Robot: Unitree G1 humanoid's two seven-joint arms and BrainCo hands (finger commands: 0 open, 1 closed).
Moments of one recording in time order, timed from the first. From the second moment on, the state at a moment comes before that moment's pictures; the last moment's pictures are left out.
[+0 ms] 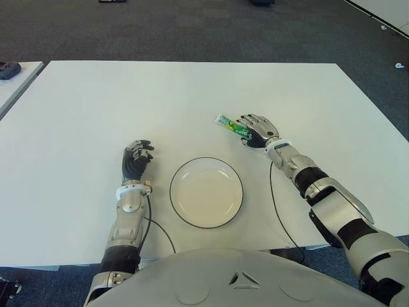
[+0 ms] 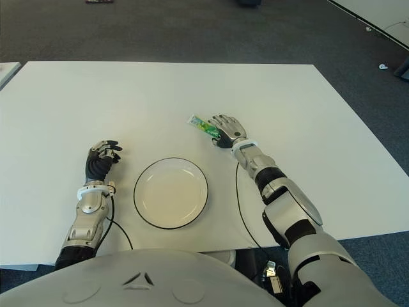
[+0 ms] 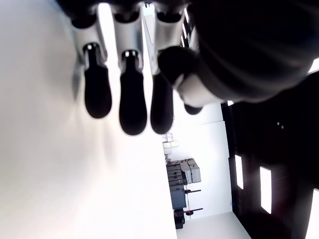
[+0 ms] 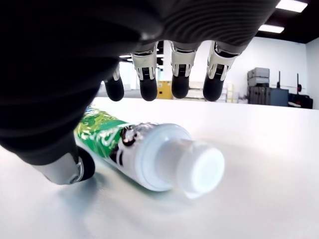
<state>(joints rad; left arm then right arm) 0.18 0.03 0.07 0.22 0.12 -0.18 0.24 -0.64 -0.40 0.67 1.05 -0.87 -0.21 -0.34</state>
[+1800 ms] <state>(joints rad) 0.20 0.02 0.07 0.21 0.14 -0.20 0.25 -0.79 -0.35 0.78 1.29 -0.89 -0.40 -0.28</state>
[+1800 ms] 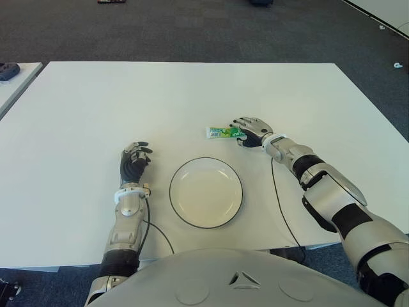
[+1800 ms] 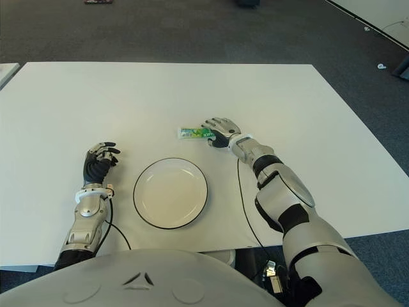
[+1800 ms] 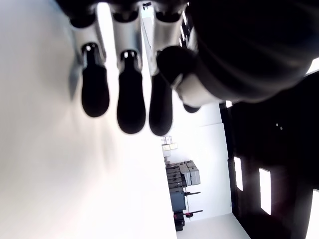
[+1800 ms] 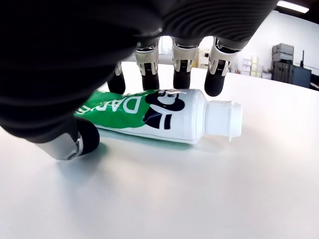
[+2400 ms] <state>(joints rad) 0.20 0.02 0.08 0.21 0.14 -0.20 0.25 -0.78 -0.35 0.79 1.31 -0.90 -0.37 -0.36</state>
